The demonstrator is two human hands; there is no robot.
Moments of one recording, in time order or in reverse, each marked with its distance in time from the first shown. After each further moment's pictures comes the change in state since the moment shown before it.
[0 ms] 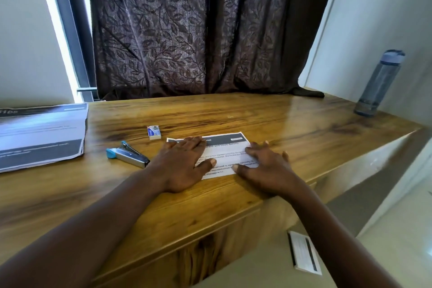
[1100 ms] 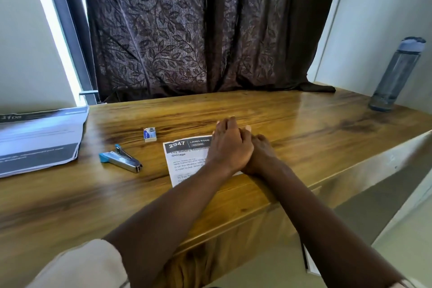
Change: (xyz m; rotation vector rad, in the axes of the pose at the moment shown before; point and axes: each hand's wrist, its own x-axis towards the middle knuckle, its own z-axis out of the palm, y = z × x) left_hand 0.087 0.099 0.004 -0.649 0.444 -0.187; right_hand 0.081 0.007 0.019 -0.395 -0.011 -0.193
